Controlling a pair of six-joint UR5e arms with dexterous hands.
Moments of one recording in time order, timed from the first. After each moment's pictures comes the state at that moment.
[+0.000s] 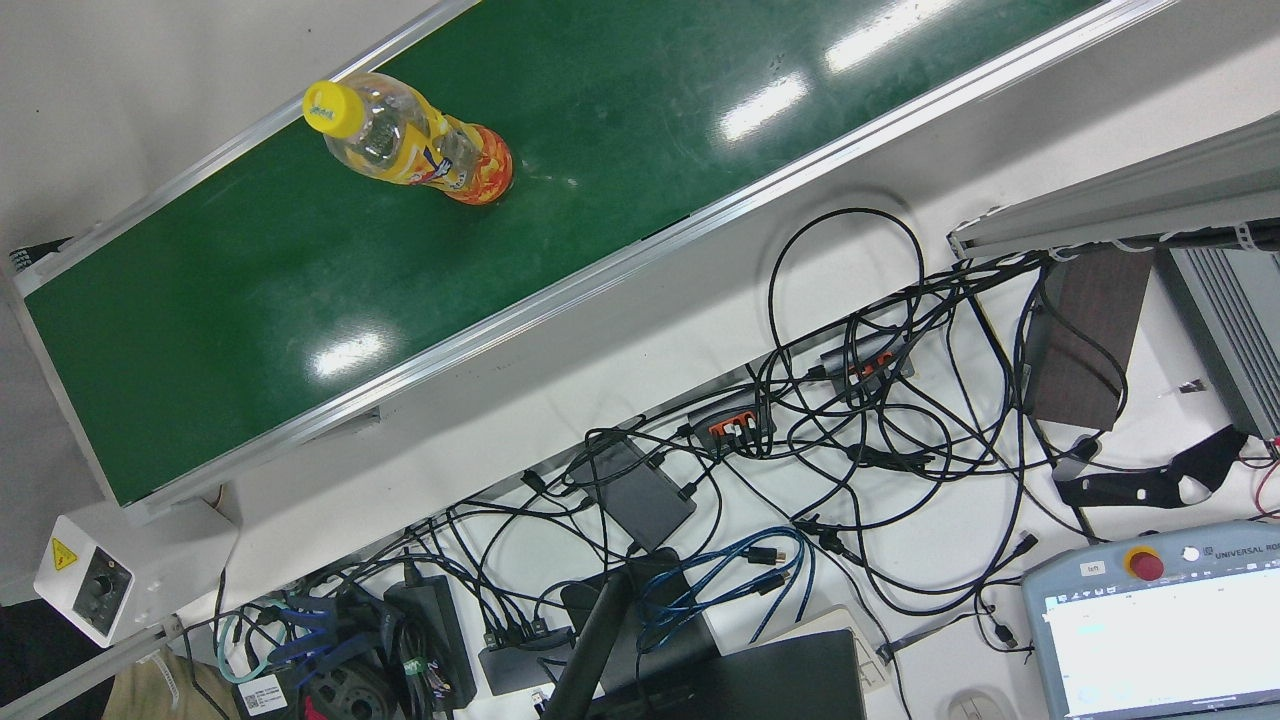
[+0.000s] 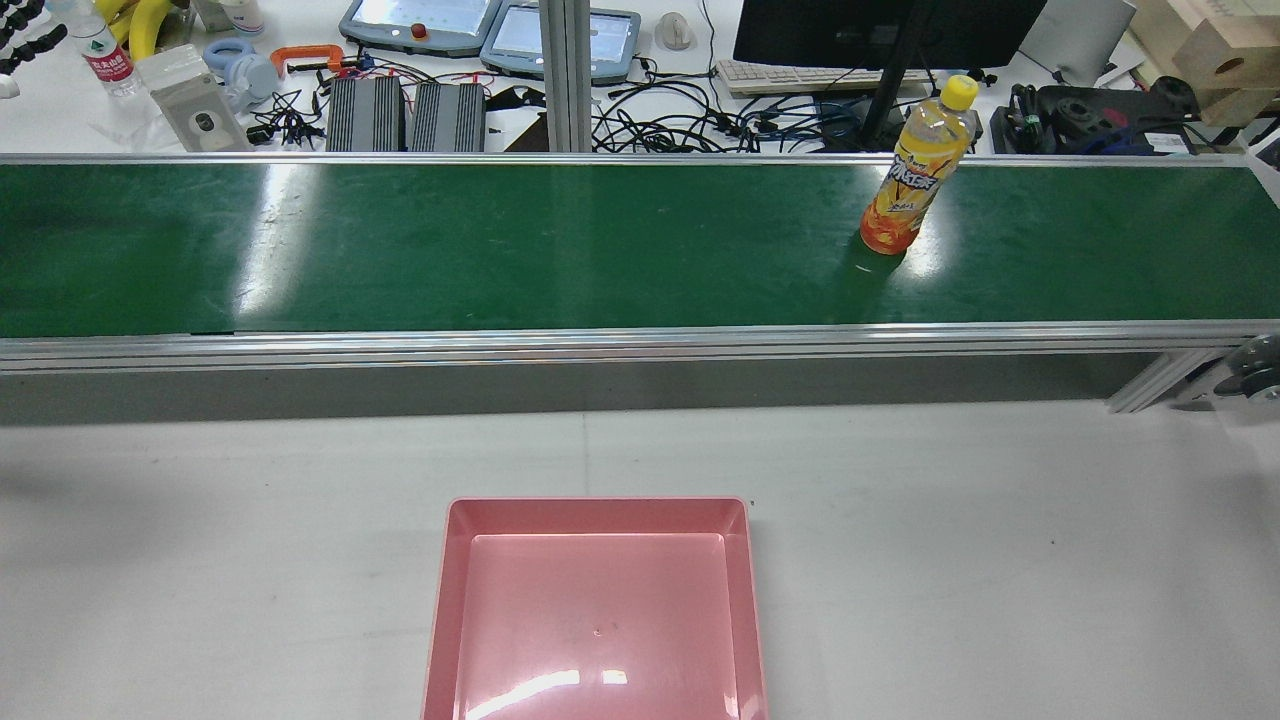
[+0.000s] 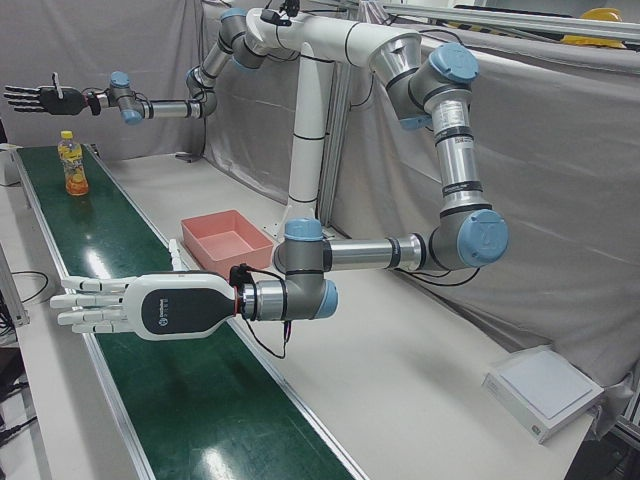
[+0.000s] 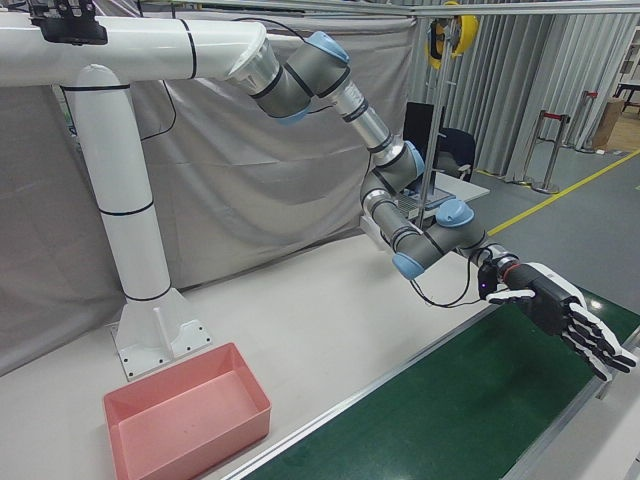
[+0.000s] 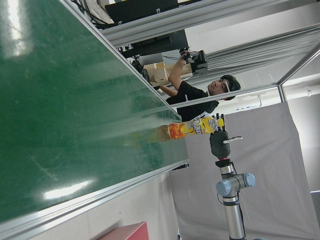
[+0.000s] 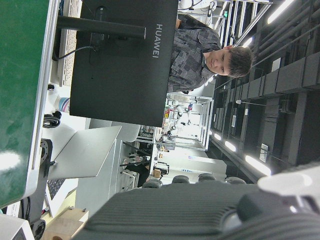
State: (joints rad) left arm -1.26 -1.88 -1.57 -0.04 1.50 0.32; right arm 1.56 -1.46 1.53 -3.27 -1.58 -0.10
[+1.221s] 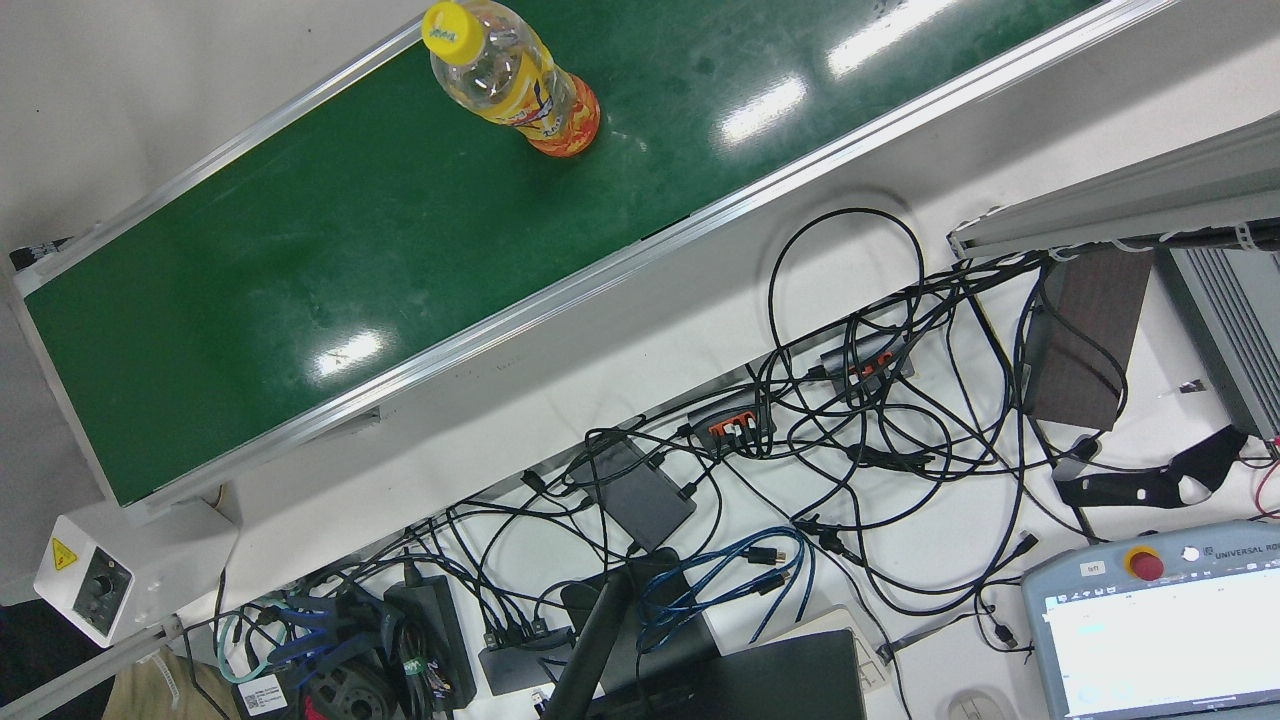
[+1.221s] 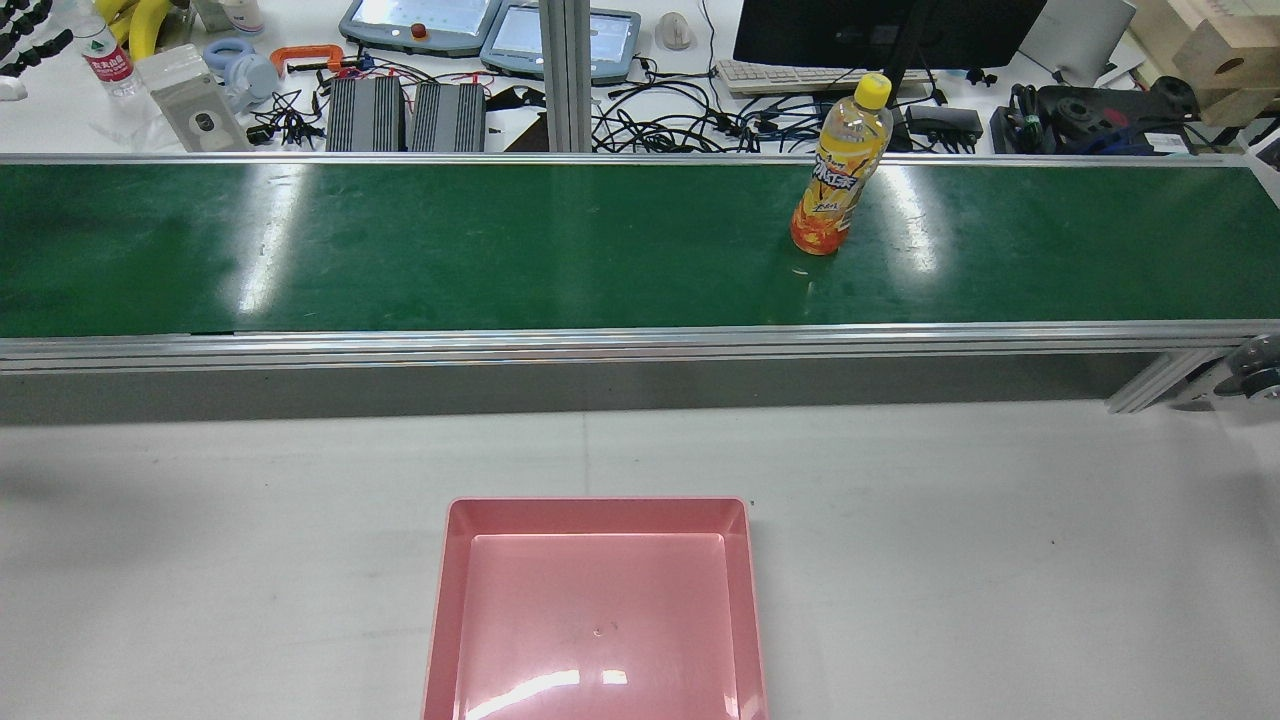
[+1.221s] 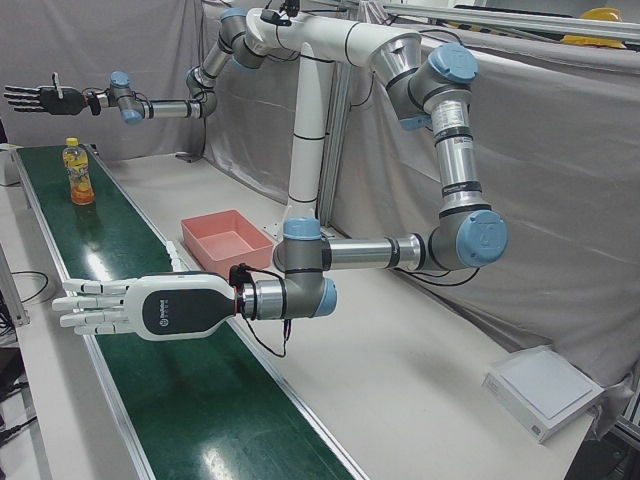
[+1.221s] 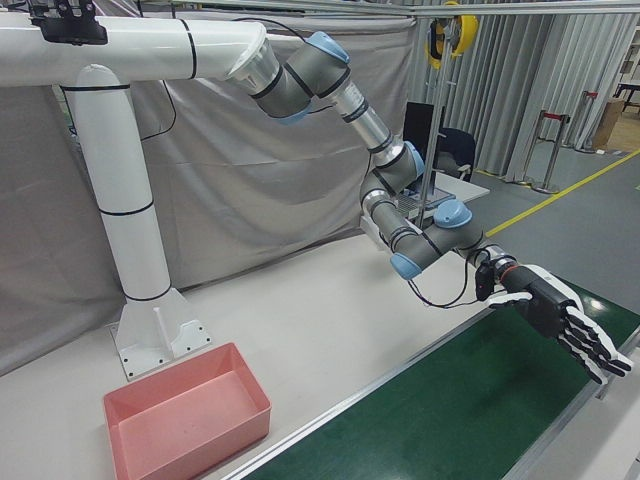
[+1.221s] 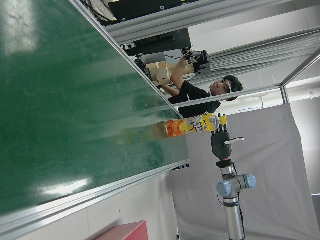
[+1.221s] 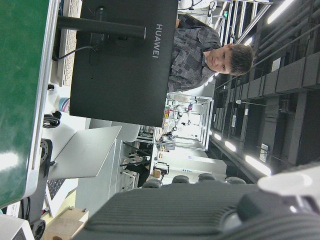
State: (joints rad) left arm -1.25 -1.88 -1.58 -0.02 1.50 0.31; right arm 1.56 -1.46 1.53 -3.27 -1.58 -0.10
